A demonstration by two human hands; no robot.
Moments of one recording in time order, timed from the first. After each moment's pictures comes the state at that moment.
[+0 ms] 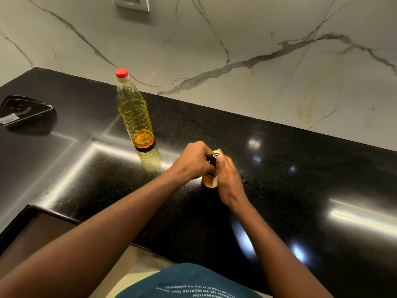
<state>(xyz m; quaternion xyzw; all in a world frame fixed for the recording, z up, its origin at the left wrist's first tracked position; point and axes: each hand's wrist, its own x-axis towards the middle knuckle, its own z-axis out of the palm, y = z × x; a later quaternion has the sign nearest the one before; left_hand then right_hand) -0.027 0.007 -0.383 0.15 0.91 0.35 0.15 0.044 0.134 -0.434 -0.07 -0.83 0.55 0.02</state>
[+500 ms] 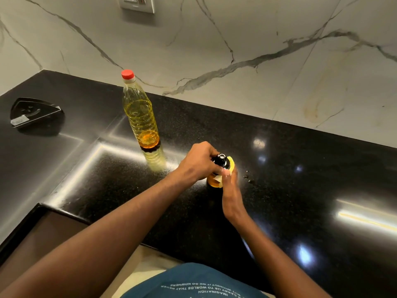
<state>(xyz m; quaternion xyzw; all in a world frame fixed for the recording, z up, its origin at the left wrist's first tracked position) -0.023 0.008 -0.383 0.13 0.90 0.38 0.16 0.062 0.126 -0.482 -0.10 -0.75 0.65 0.04</state>
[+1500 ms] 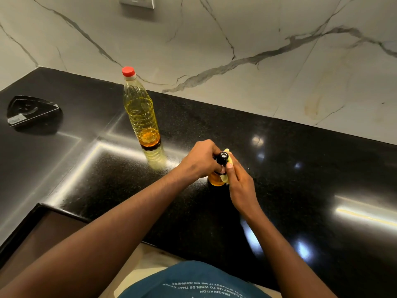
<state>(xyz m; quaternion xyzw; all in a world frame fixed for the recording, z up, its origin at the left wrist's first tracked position) -0.026 0.004 -0.377 0.16 0.90 0.35 0.18 0.062 0.143 -0.451 -0.07 -0.81 0.58 0.05</state>
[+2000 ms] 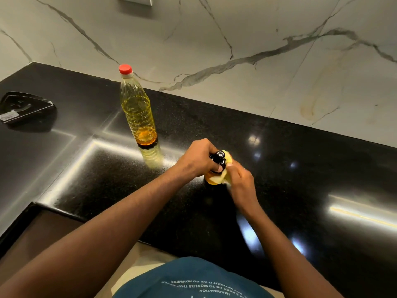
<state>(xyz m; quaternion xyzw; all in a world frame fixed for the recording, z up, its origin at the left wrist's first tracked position) -0.028 0.003 -0.380 0.15 0.90 0.36 0.19 0.061 0.146 -0.434 -0.10 -0.79 0.60 0.06</state>
